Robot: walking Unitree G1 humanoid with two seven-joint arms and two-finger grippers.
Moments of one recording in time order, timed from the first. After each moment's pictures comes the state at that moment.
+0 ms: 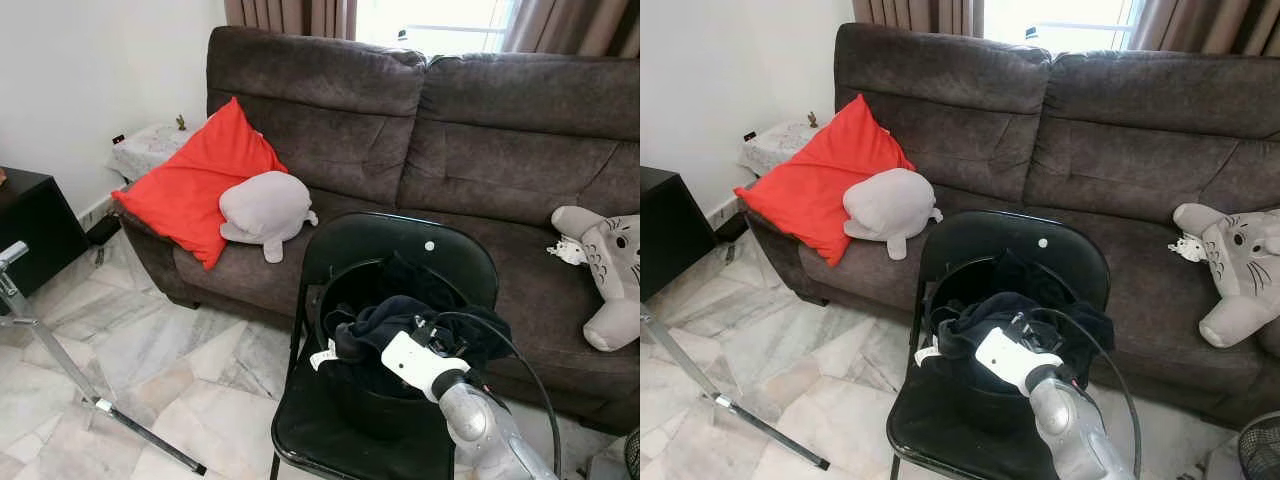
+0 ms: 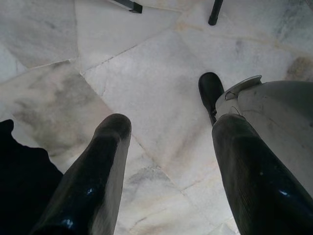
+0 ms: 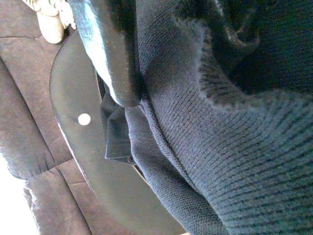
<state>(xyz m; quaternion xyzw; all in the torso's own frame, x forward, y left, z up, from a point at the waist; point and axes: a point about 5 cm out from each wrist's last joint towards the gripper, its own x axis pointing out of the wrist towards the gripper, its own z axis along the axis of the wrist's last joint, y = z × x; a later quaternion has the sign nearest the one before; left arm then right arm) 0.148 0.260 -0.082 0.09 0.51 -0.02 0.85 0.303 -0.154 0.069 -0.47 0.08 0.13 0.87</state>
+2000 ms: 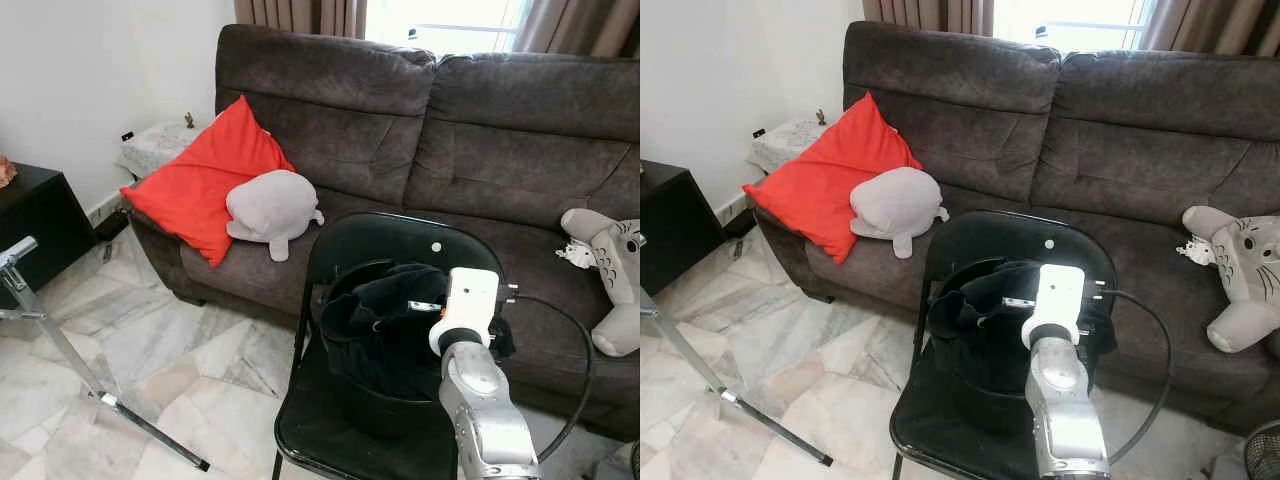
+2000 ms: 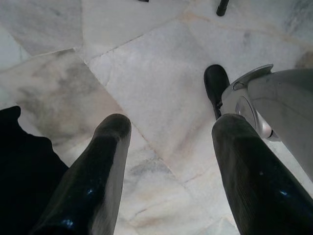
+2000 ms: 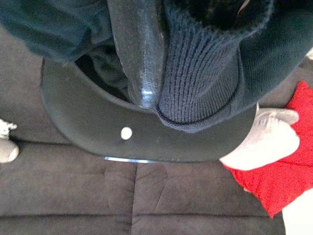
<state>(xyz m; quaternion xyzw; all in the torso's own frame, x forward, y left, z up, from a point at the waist) 0.142 0.265 -0.083 0.10 0.52 -0.01 0.85 0.317 -0.147 0.130 -0.01 0.06 -0.06 1.00</state>
